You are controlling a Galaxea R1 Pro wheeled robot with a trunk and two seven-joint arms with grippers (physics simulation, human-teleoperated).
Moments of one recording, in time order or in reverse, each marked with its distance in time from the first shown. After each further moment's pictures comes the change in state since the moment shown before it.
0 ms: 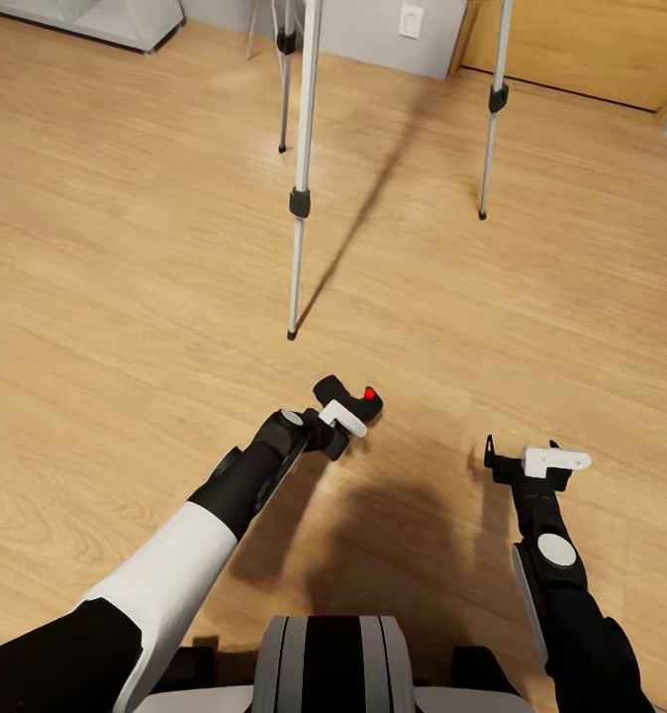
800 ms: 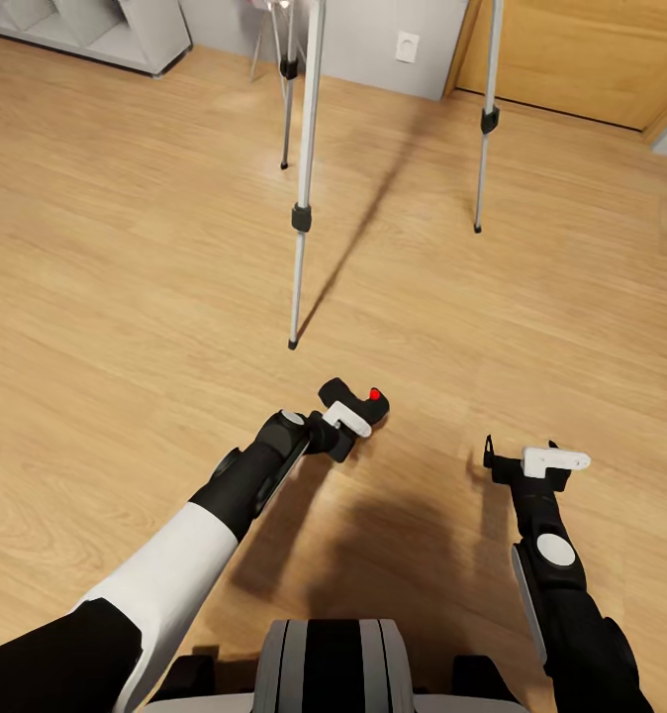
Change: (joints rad) left arm 0.001 0.000 -0.016 -0.001 0.086 0.003 0.001; right arm 0.000 0.003 0.000 0.001 0.000 0.000 0.000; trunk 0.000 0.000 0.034
